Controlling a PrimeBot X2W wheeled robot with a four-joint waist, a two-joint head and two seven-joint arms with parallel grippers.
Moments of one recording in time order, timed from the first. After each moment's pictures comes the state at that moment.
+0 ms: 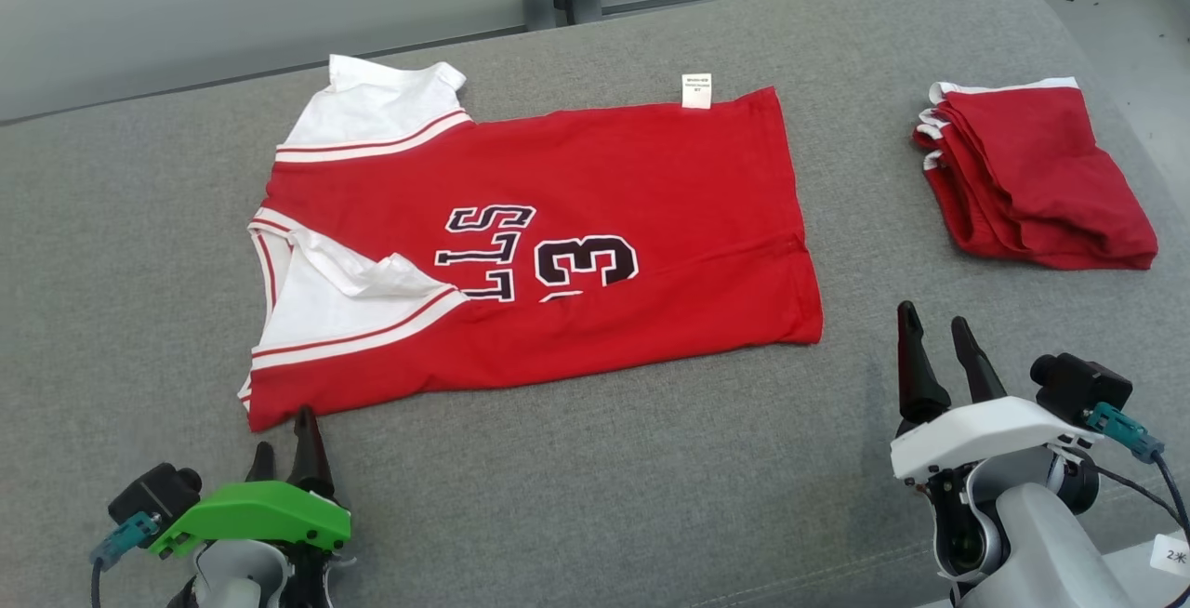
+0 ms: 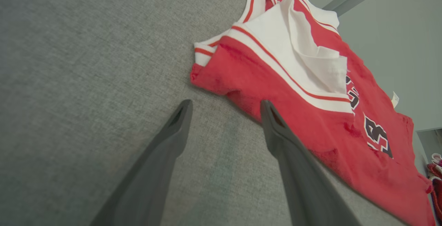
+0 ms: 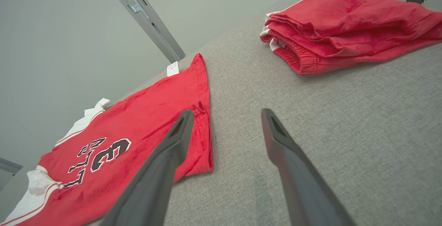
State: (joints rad) left arm -0.27 0.06 0.00 0.76 -0.80 -0.09 -0.19; right arm -0.27 -0.05 0.00 0.53 0.53 0.13 -0.26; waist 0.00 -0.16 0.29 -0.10
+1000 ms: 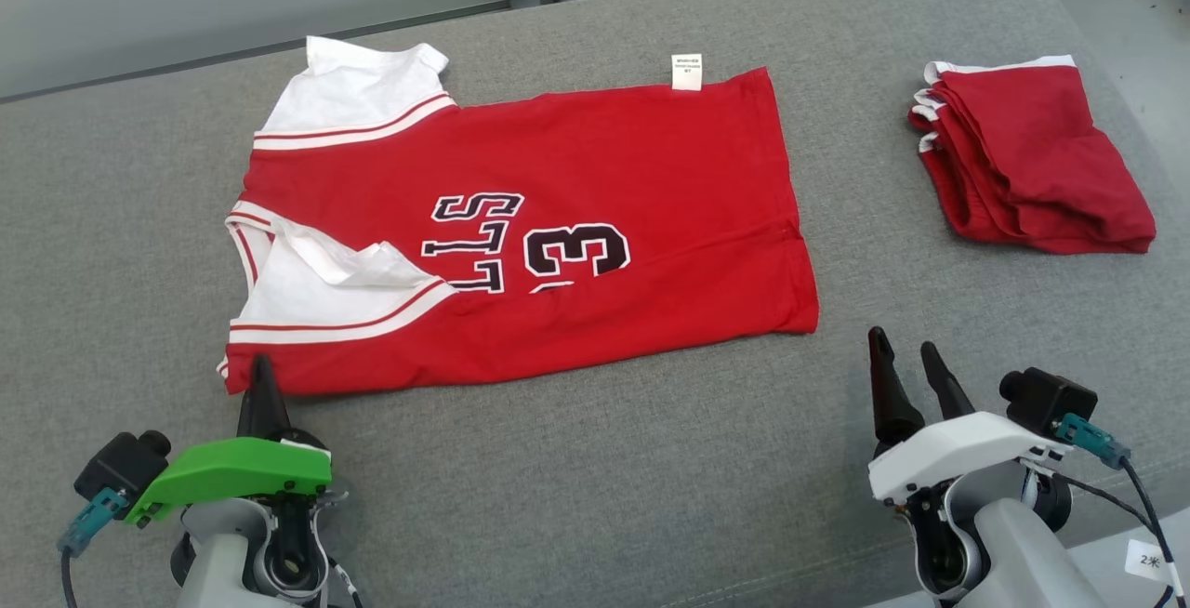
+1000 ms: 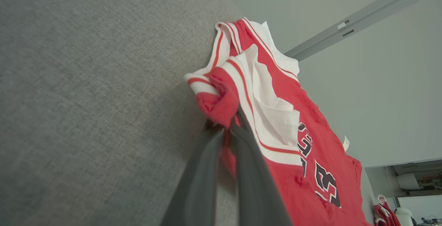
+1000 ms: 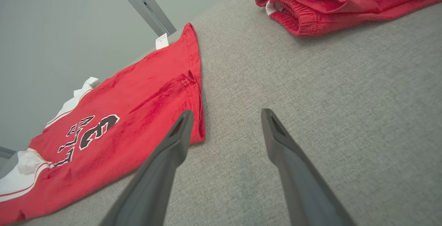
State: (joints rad) left arm -0.34 0.06 0.01 0.71 -0.96 -0.13 -0.26; right arm -0.27 -0.05 0.05 0.57 0.56 0.13 -0.26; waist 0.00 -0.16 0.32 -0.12
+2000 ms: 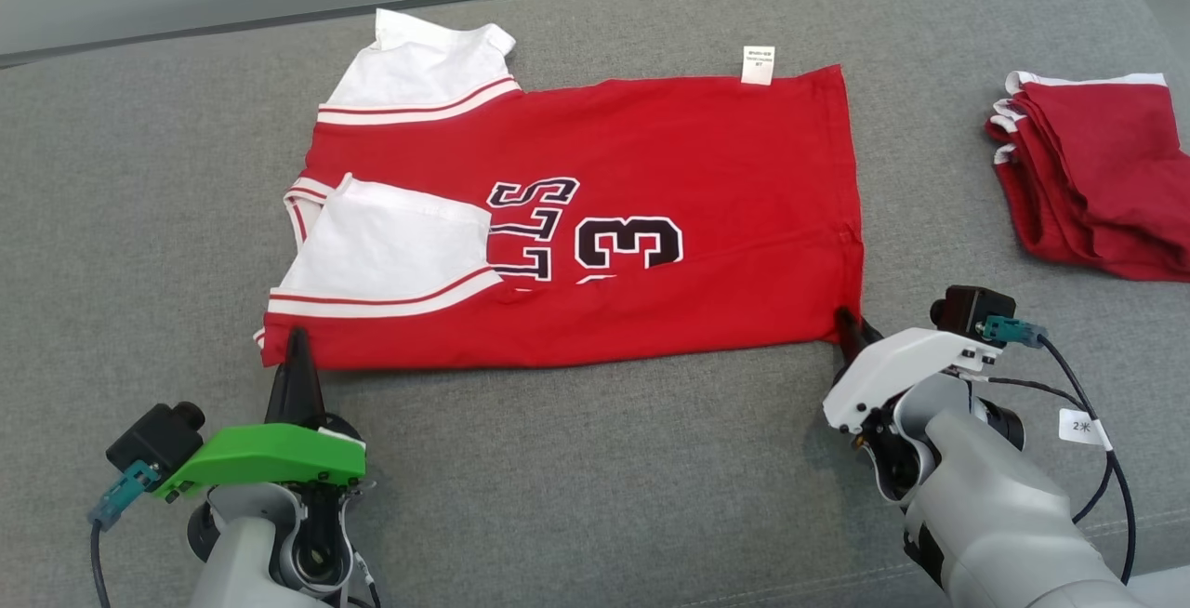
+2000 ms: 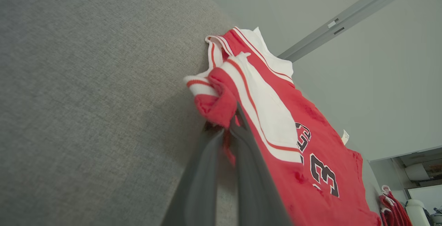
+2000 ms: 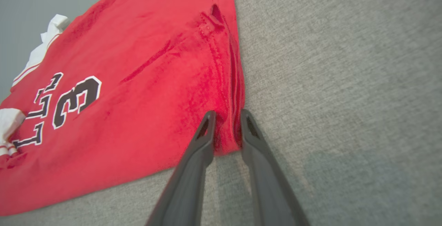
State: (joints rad) left arm -0.32 0.05 -0.07 0.63 -0.90 -0.13 -0.26; right arm -0.66 -0.05 0.25 1.15 0.73 0.13 -0.20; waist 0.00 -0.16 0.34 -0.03
